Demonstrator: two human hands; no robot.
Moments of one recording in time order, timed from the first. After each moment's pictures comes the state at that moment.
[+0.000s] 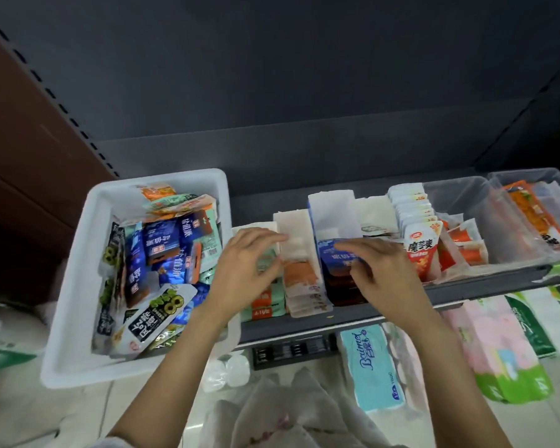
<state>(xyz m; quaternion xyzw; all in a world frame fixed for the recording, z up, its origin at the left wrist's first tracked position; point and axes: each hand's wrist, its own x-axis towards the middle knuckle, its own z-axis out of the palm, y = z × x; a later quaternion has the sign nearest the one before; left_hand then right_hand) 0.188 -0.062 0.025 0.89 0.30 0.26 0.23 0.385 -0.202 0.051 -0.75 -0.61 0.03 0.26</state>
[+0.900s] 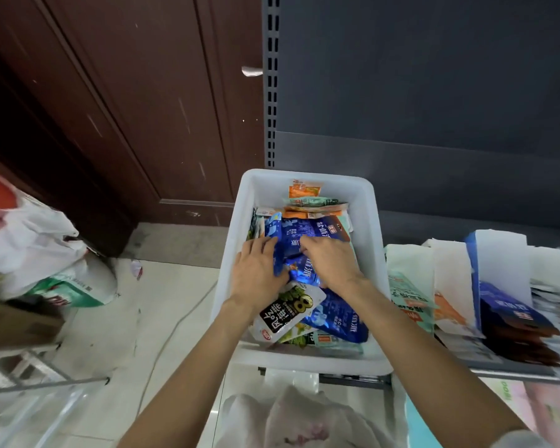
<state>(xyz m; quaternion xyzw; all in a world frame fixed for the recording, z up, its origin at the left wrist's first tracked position) 0.000 0.037 -0.036 0.82 0.54 0.12 0.14 0.158 0.016 -0.002 -0.68 -0.74 0.03 -0.02</state>
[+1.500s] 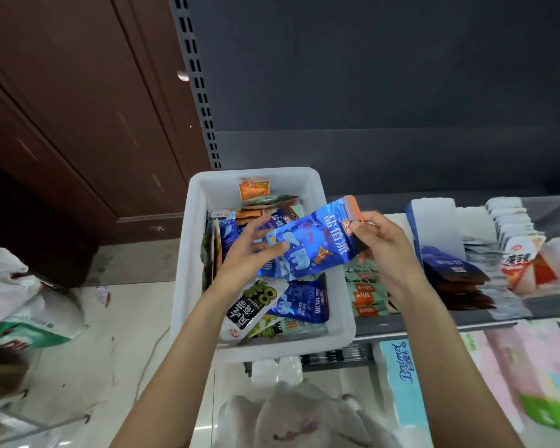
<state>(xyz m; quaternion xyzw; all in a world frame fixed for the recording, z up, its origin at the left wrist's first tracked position) 0.040 0.013 0.035 0.58 0.41 0.26 0.65 0.238 -0.086 0.063 -0.66 -0.34 0.38 0.55</state>
